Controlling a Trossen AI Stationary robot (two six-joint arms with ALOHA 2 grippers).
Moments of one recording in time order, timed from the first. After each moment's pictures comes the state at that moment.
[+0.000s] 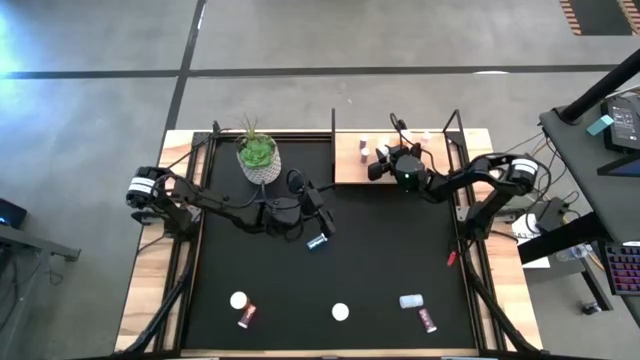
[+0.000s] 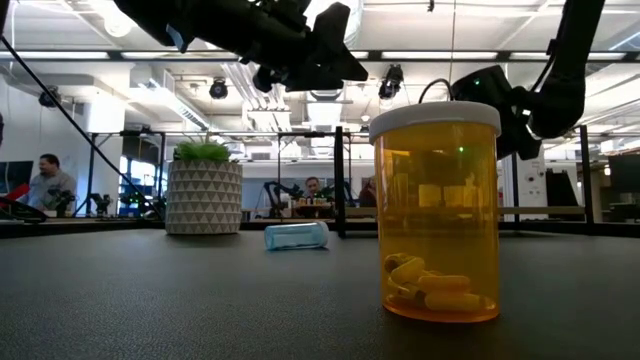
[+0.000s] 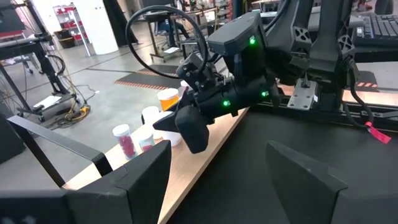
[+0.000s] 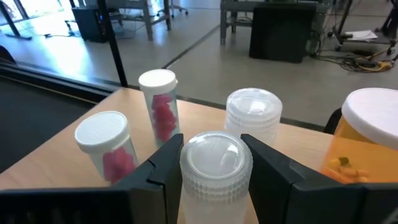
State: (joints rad) left arm -0.12 1.65 0.94 0.59 -0.67 0.00; right arm -0.48 1.64 0.39 0.93 0.58 0.24
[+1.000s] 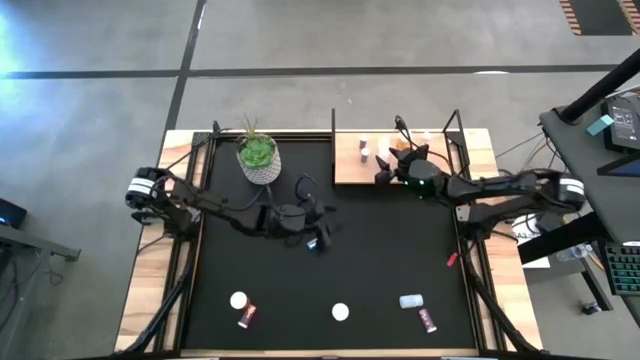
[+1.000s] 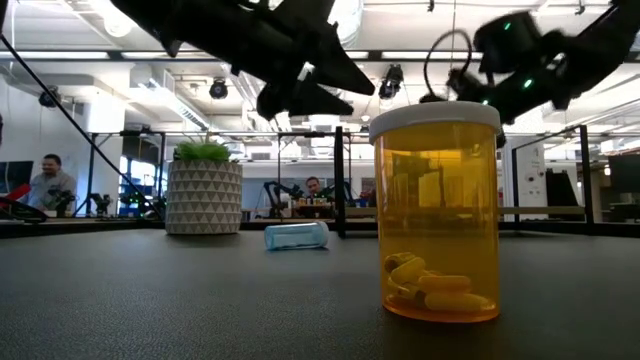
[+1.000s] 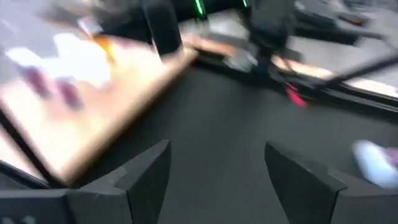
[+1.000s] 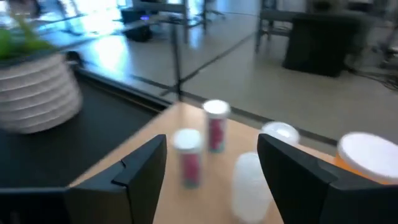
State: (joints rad) left arm -0.15 1.65 0.94 0.39 -0.41 -0.31; right arm -0.33 1.22 0.38 0.54 0.56 0.21
